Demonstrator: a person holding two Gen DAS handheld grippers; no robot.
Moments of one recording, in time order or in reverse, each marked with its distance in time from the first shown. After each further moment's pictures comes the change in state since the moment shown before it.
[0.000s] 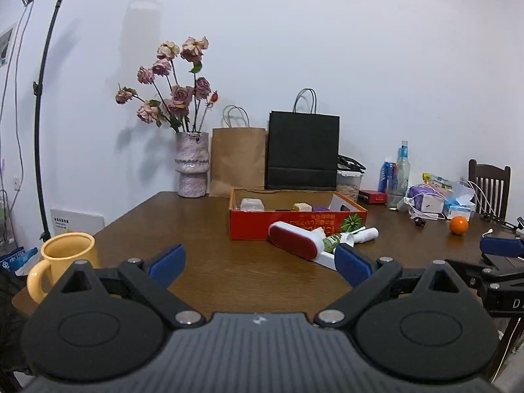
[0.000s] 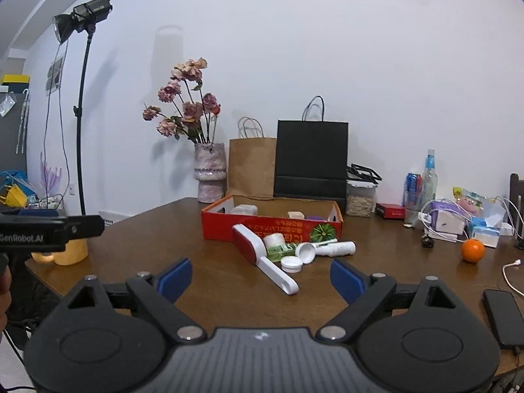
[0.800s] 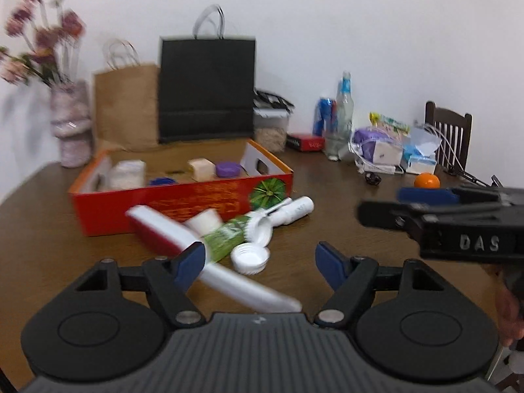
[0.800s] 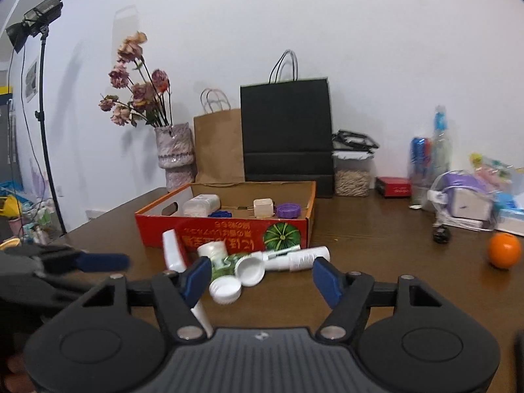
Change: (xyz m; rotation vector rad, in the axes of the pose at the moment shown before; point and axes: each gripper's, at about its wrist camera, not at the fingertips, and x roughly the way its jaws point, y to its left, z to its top) left arm 0.234 -0.126 0.009 0.087 0.247 -0.260; right arm 0.201 -0.146 0.040 0.104 0.134 0.104
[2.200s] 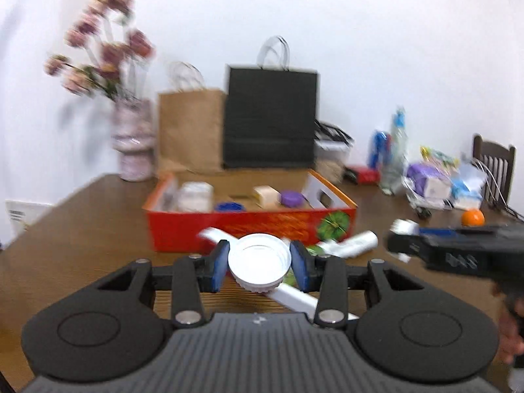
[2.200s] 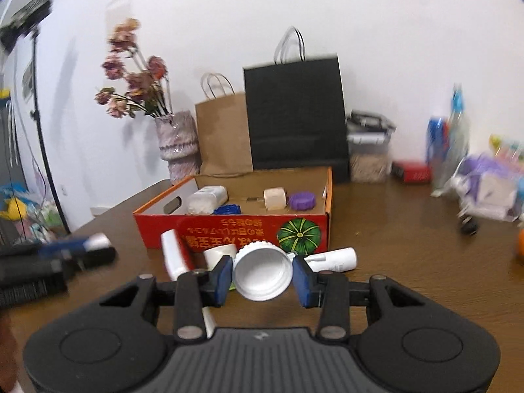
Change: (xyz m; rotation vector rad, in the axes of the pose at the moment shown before) left arm -0.064 0.039 0.002 -0.079 -0.139 0.212; right arm -0.003 0.038 -0.007 -0.029 -0.003 -0.022
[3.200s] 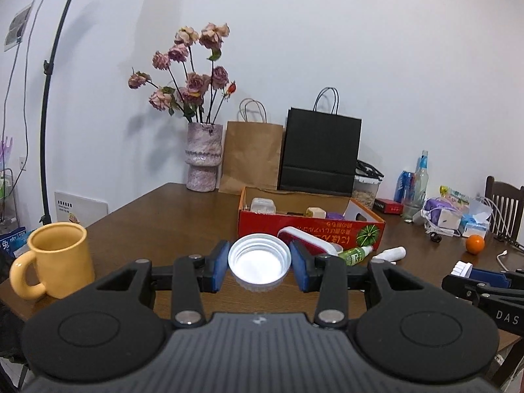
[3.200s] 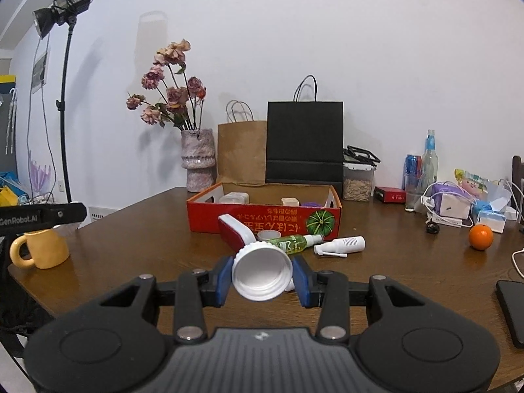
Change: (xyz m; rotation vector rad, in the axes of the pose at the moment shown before) left arm -0.135 0.075 -0.036 -0.097 -0.096 0.087; right arm -0.113 0.101 -0.057 -0.033 -0.074 -0.085
